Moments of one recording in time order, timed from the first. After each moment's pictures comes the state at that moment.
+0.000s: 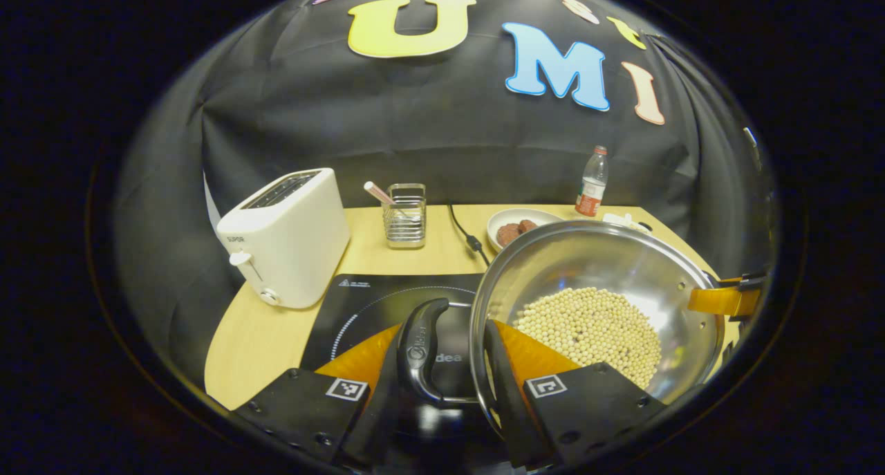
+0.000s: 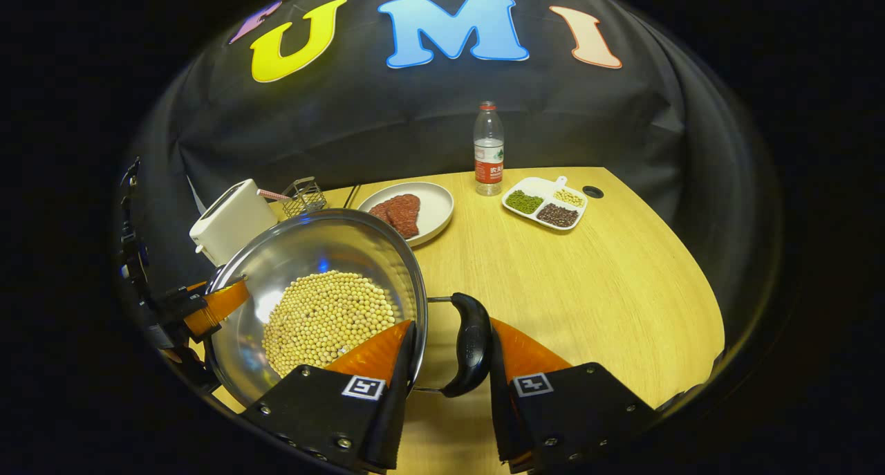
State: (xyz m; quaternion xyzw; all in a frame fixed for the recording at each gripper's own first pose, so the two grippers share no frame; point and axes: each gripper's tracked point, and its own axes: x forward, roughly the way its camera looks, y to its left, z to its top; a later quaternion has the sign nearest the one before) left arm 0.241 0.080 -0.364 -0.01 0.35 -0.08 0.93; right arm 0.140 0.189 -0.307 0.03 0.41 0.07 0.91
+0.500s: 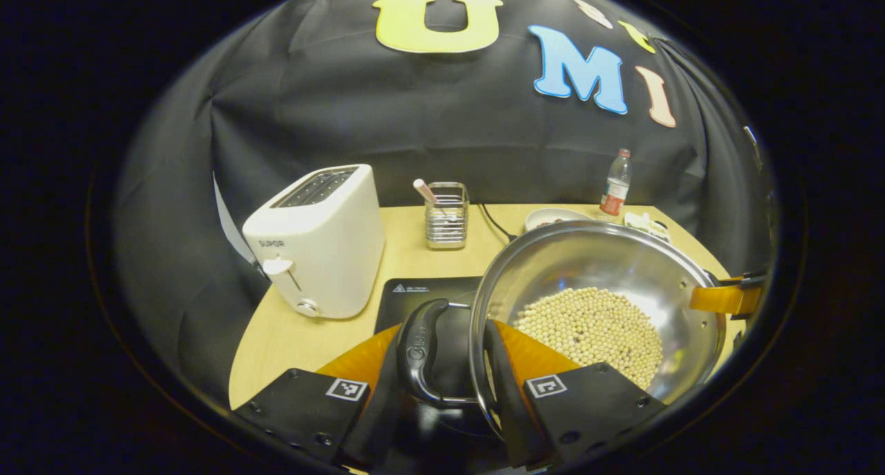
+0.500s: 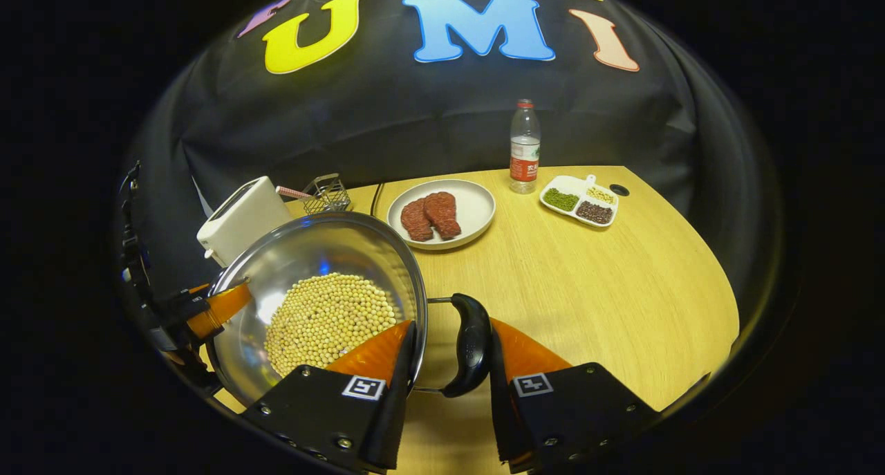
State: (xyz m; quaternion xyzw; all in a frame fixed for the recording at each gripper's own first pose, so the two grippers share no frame) left arm 0.260 0.157 -0.378 0.00 0.35 -0.08 0.93; right arm 0.143 0.263 -0.312 0.04 0.42 0.08 0.91
